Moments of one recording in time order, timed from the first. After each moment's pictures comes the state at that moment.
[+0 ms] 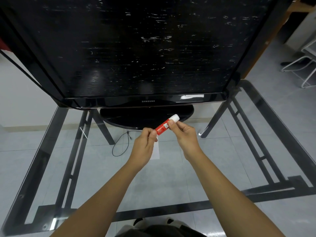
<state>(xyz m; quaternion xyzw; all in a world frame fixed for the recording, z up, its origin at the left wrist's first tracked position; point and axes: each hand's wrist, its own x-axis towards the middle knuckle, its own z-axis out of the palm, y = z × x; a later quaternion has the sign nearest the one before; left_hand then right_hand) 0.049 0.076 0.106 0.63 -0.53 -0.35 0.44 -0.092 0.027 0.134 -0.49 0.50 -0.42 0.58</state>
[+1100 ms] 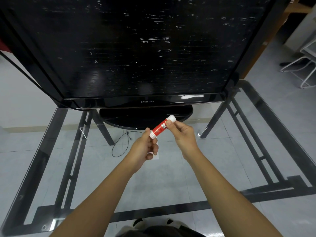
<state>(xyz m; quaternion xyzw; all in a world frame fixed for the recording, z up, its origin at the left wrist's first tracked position) 0.050 0.072 0.117 0.60 -0.32 -0.60 0.42 -0.091 0.027 0.136 -0.50 0.48 -0.42 0.58</state>
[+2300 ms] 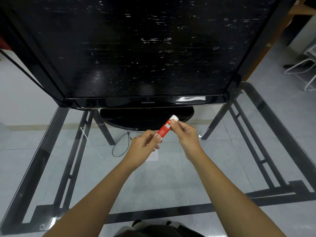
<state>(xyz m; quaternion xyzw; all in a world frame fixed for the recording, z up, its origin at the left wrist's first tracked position) 0.054 0.078 0.122 0.59 -0.56 -0.41 0.42 -0.103 0.016 0.131 -0.52 0.46 -0.42 0.58</state>
